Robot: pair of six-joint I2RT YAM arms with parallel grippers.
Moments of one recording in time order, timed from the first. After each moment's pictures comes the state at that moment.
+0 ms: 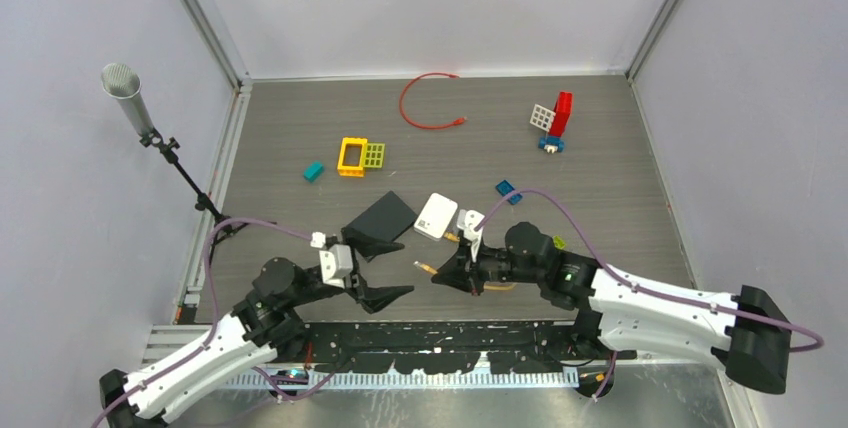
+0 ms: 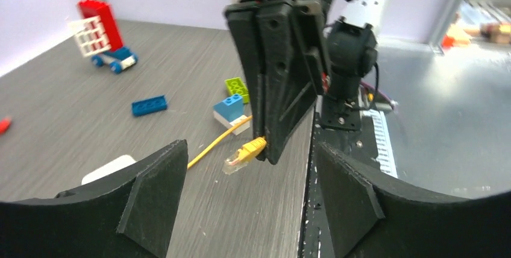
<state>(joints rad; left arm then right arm) -0.92 0.24 0.18 0.25 0.36 -0.11 1.08 0.92 0.46 0.17 -0.30 0.17</state>
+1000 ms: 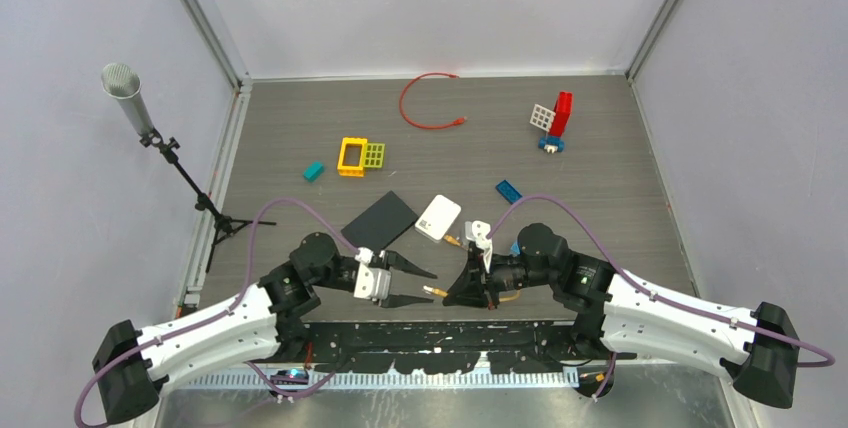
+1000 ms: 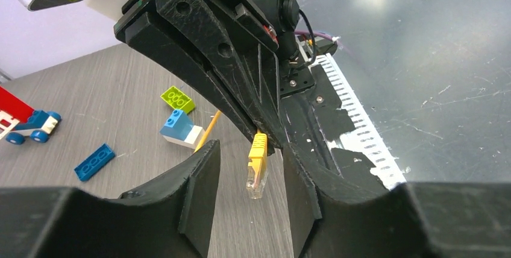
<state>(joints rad) -0.99 0.69 0.34 0.35 0.76 0.27 1.04 0.77 0.46 0.01 -0.56 0.21</state>
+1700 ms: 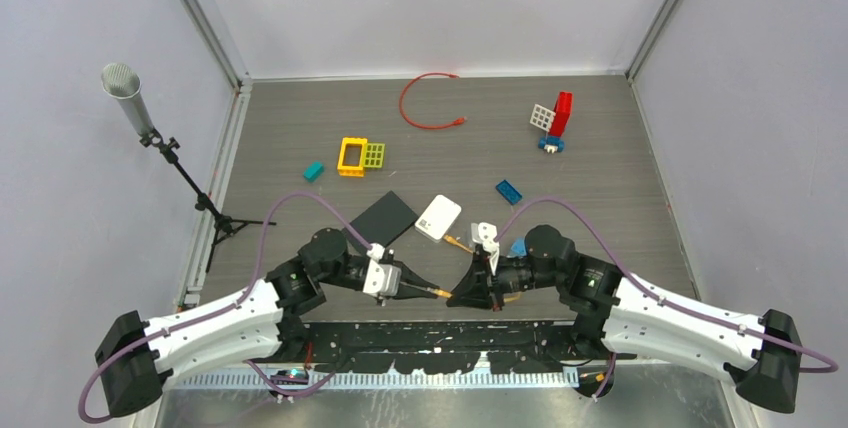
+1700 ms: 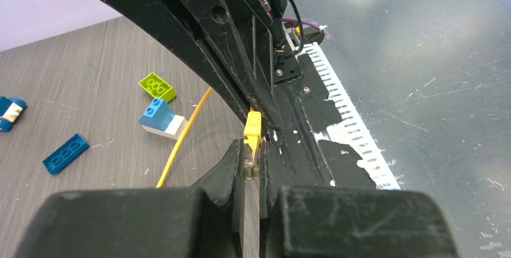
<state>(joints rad) -0.99 0.76 0.37 0.32 0.78 0.26 1.04 0.71 0.46 -0.01 -0.57 0.19</state>
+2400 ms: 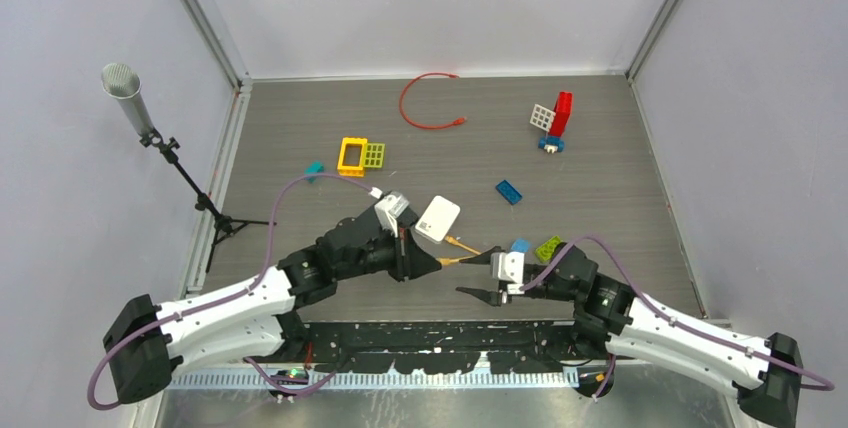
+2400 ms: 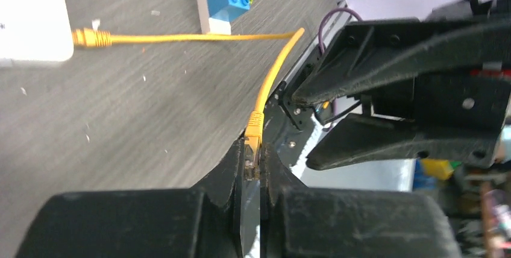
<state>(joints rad) -0.99 0.89 0.48 0.12 0.21 -0.69 1.04 0.47 0.26 0.12 -0.35 -0.29</state>
